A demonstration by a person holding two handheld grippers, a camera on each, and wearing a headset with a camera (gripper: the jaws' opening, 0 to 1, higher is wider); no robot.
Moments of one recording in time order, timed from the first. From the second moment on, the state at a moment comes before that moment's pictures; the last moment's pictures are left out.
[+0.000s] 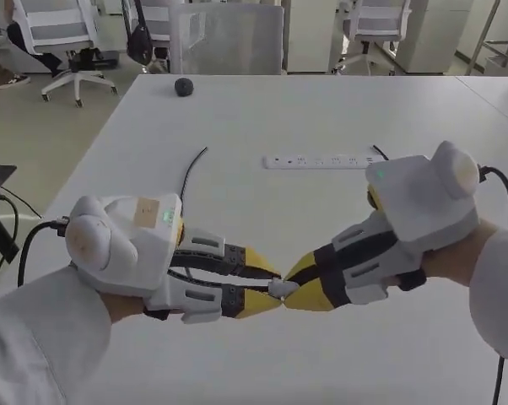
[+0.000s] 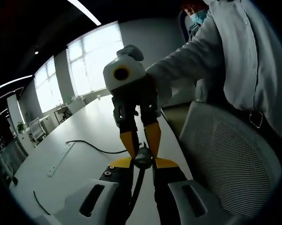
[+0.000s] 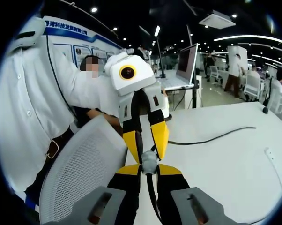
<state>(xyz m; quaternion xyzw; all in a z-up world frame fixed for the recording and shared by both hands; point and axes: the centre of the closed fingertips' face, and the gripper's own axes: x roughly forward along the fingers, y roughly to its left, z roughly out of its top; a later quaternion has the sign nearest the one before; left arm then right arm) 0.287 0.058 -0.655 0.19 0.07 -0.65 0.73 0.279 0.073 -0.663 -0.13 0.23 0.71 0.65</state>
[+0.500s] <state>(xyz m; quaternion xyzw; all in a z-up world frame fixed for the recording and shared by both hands) 0.289 0.059 -0.655 0.22 0.07 -0.66 0.72 0.281 0.072 -0.662 -0.13 0.23 0.71 0.65</state>
